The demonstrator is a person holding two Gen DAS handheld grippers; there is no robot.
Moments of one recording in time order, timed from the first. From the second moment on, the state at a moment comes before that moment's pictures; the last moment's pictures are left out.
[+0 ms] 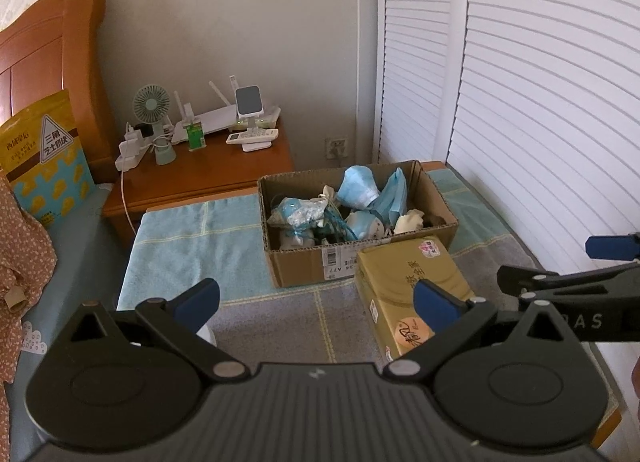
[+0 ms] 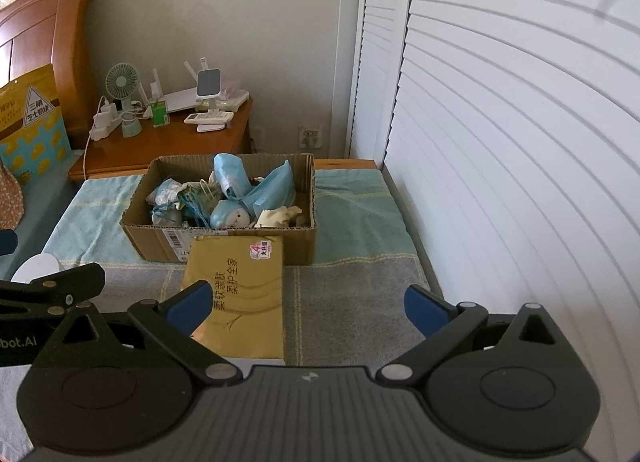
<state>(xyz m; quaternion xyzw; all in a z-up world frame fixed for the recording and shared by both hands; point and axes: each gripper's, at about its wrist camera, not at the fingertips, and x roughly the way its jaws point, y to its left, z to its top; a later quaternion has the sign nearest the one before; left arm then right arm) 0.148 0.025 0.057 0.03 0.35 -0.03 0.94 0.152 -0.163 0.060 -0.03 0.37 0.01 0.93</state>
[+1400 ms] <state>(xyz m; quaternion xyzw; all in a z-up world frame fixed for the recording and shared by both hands) 0.149 0.023 0.059 0.03 0.35 -0.03 0.94 0.151 -0.163 0.060 -0.03 0.37 0.01 0.93</state>
